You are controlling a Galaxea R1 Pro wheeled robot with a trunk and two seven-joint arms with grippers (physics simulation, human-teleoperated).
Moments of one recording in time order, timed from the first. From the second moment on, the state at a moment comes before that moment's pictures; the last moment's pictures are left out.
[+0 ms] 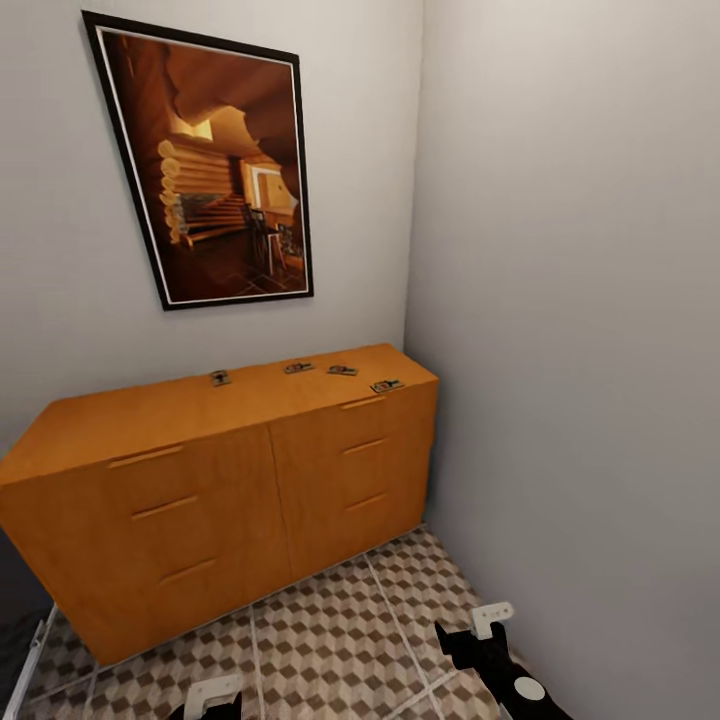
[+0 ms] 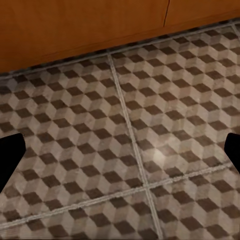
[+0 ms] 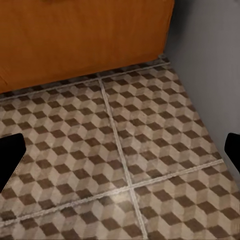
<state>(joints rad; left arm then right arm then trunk) -0.32 -0.01 0.11 -0.27 0.00 -0.25 0.10 -0.43 0.00 0.01 -0.34 0.07 -0.25 0.12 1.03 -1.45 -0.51</state>
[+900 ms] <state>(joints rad) -0.32 -0.01 0.11 -0.27 0.00 -0.25 0.10 -0.43 0.00 0.01 -0.34 0.07 -0.25 0.12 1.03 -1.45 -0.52</state>
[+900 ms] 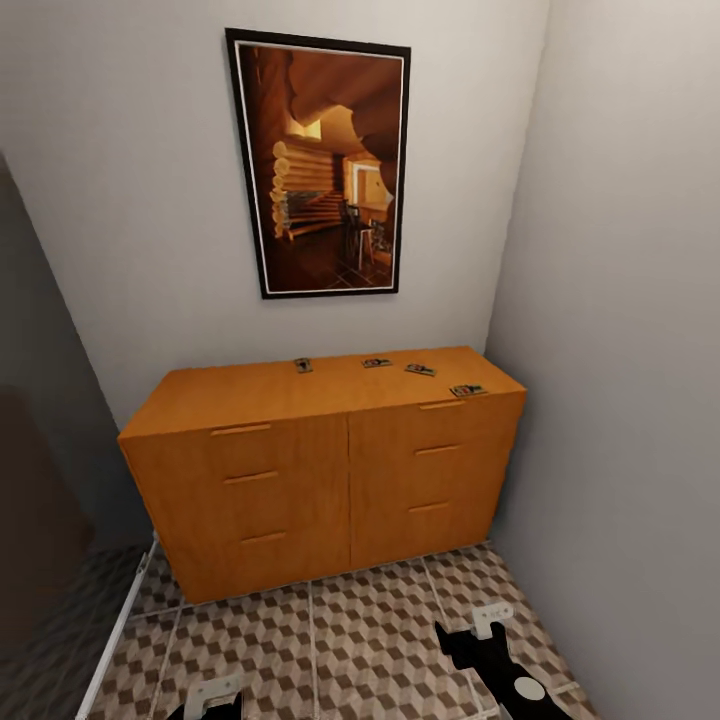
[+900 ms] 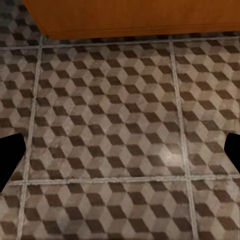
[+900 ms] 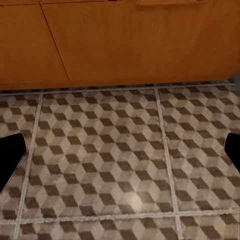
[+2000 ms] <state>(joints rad) -0.32 -0.01 0.11 -0.27 0.00 -0.25 0.10 -0.43 0.00 0.01 -0.34 0.07 -0.25 0.12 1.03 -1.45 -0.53</state>
